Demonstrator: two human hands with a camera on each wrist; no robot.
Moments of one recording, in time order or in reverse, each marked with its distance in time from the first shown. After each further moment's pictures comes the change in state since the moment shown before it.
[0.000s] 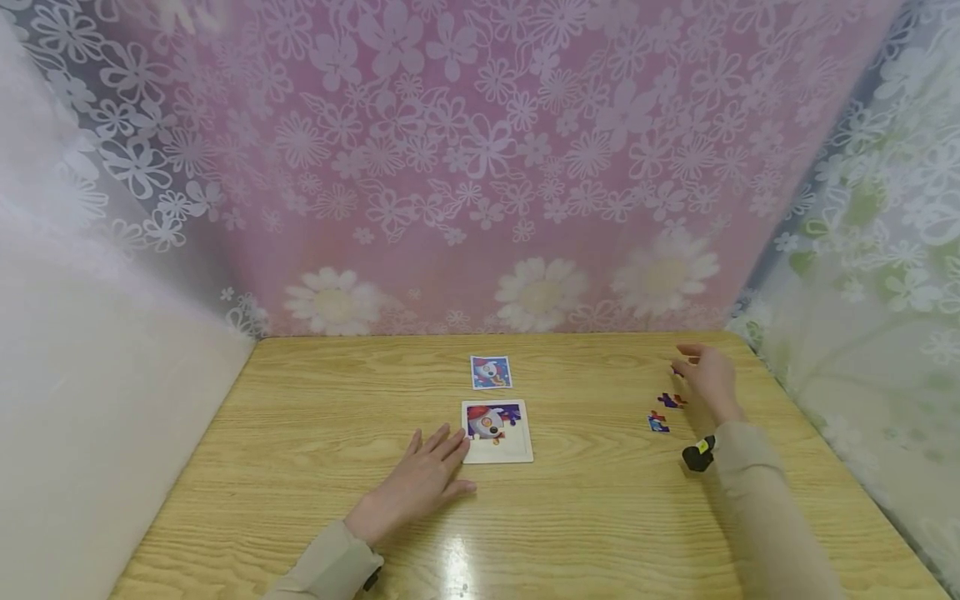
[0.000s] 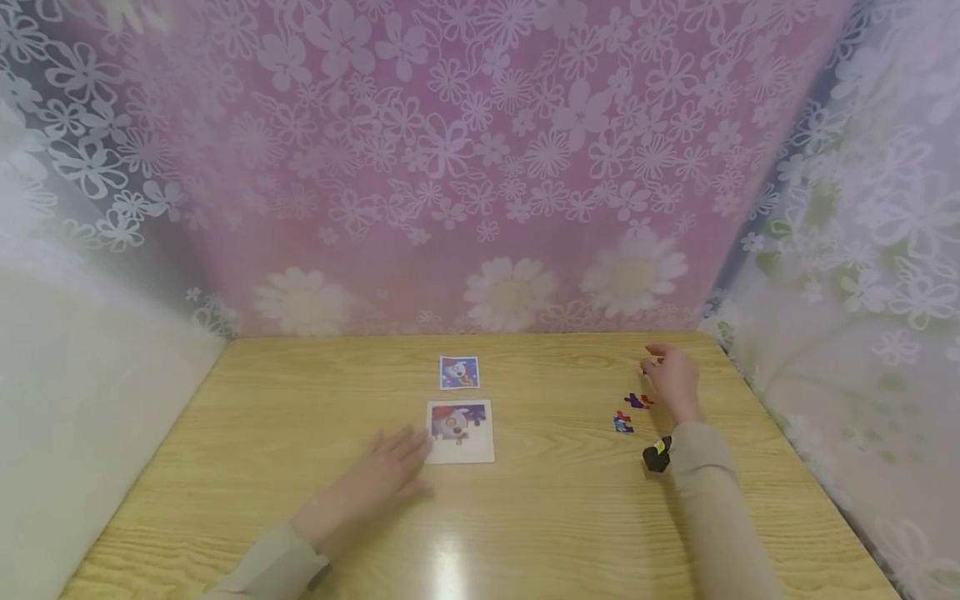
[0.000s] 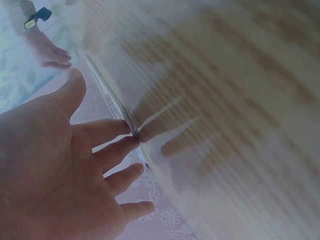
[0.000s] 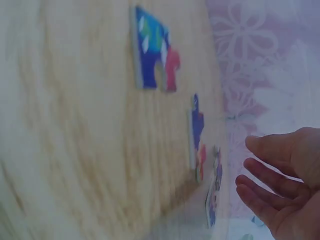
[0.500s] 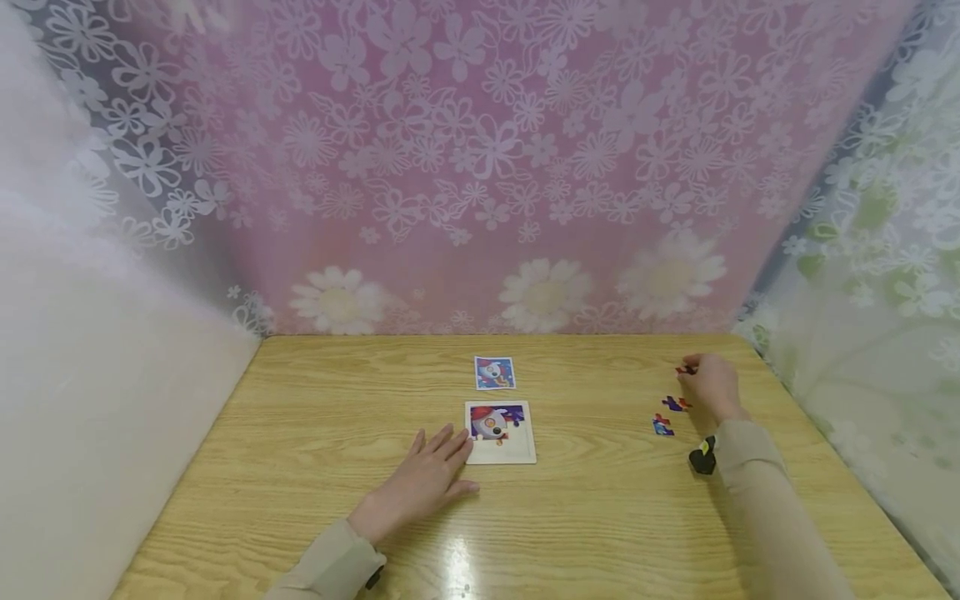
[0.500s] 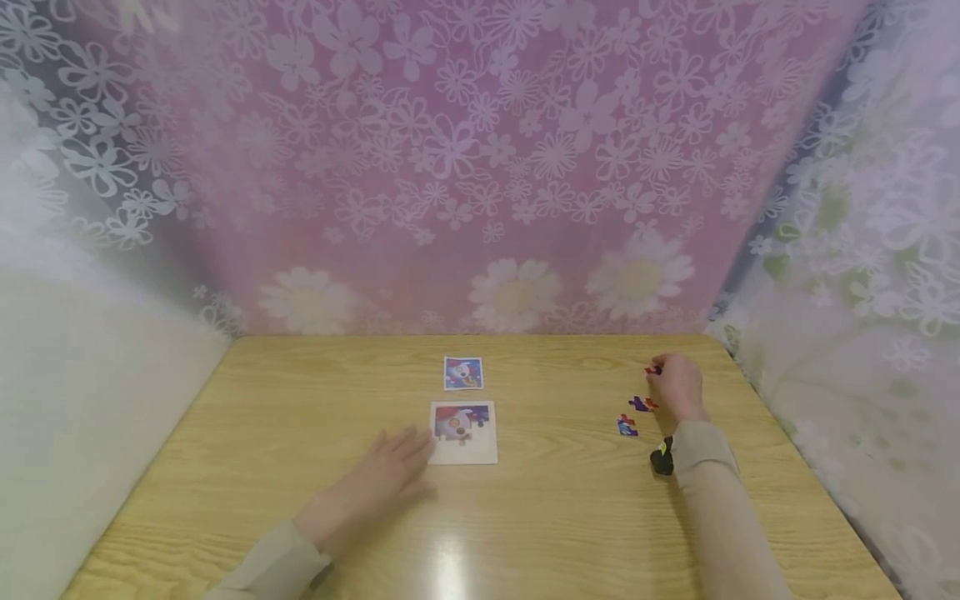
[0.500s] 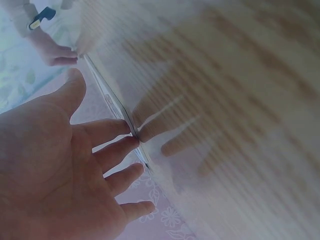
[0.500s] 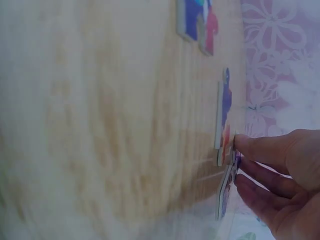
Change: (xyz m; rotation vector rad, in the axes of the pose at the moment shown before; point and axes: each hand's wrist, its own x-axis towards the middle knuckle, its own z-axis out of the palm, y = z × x) left_hand -0.002 0.003 -0.005 -0.013 -0.014 -0.016; right_hand 0.007 0.010 0.006 -0.125 -0.096 0.030
